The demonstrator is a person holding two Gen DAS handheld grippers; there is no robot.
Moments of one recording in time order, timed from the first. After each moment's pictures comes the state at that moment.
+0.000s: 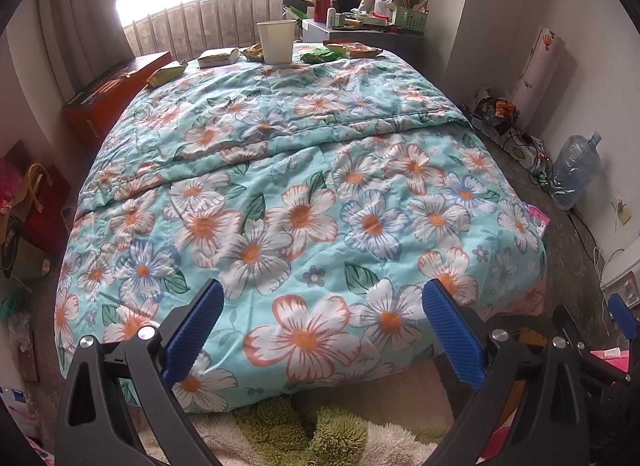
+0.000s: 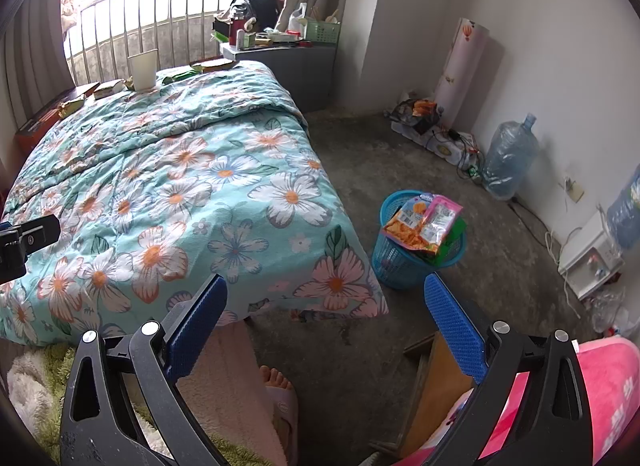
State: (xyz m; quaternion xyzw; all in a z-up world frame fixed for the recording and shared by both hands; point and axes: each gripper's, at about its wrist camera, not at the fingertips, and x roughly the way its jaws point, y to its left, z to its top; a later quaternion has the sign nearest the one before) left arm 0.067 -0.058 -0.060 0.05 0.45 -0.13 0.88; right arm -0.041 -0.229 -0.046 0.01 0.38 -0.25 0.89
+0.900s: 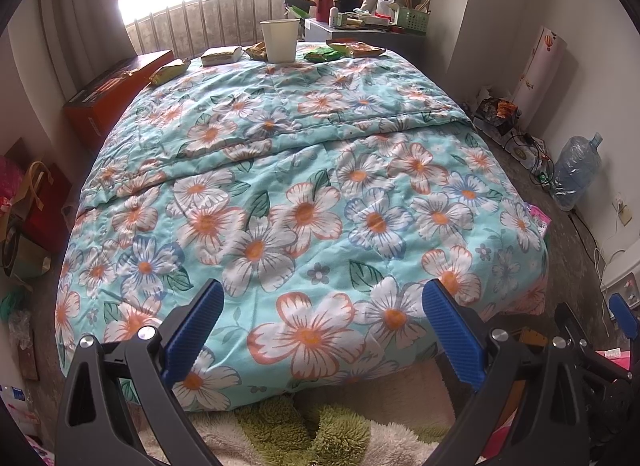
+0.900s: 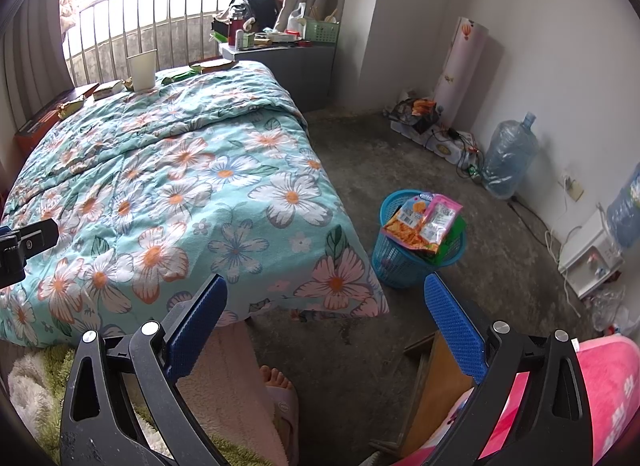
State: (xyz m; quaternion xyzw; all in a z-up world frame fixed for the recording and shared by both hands) left arm 0.067 -0.057 -0.060 0.05 0.45 -0.13 0.88; right arm -0.042 -0.231 -0.046 0.01 0.38 -0.25 0.89
